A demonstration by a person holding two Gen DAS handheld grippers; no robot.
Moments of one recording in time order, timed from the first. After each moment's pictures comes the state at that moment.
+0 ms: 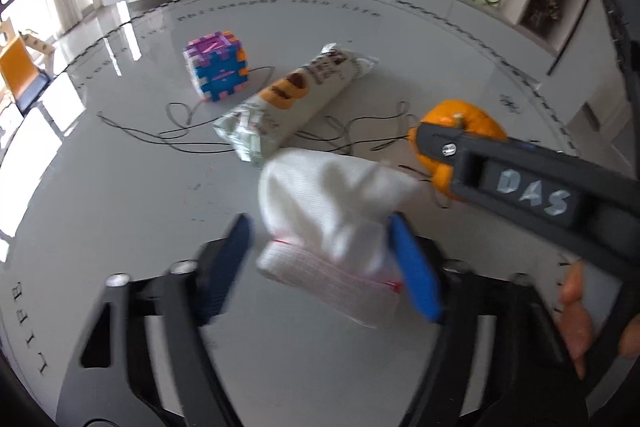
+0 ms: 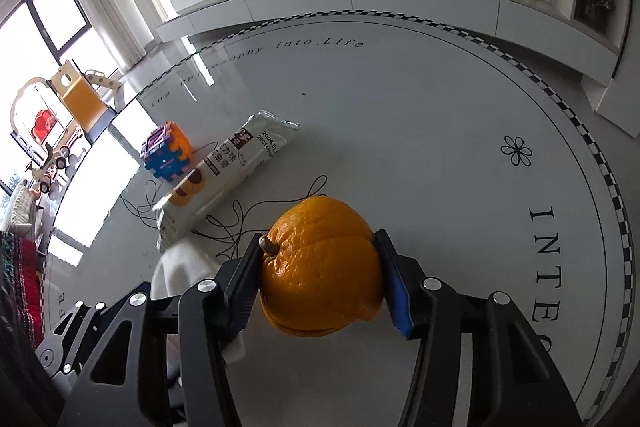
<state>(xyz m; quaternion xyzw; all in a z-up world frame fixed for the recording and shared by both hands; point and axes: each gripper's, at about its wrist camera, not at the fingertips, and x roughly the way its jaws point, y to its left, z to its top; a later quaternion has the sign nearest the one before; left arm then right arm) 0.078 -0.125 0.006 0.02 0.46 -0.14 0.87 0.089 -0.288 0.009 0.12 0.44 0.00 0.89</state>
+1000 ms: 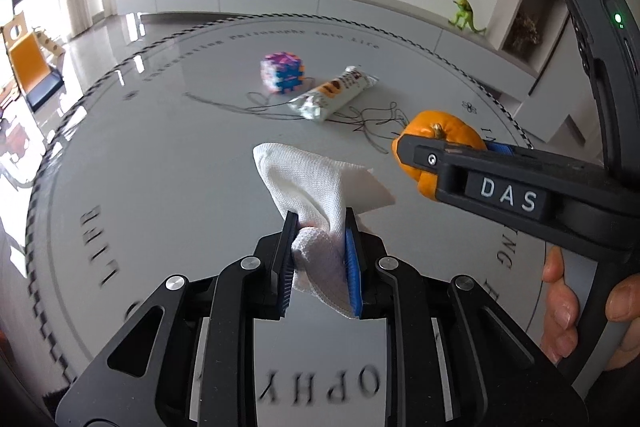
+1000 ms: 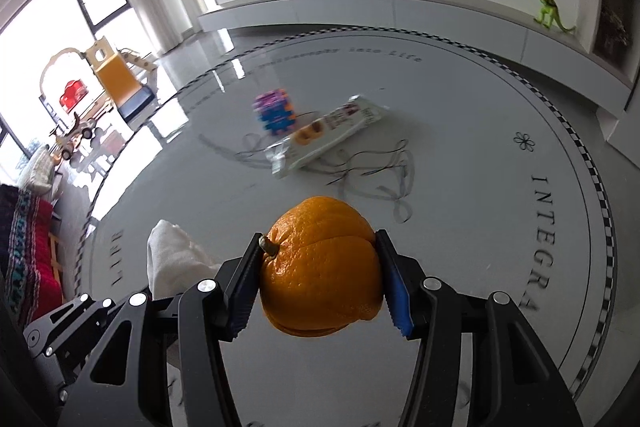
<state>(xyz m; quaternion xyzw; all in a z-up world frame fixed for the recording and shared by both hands) -0.020 -0.051 0.056 -0.01 0.42 -0.13 0.90 -0.001 -0.209 0.057 0.08 0.43 0.06 0.90</state>
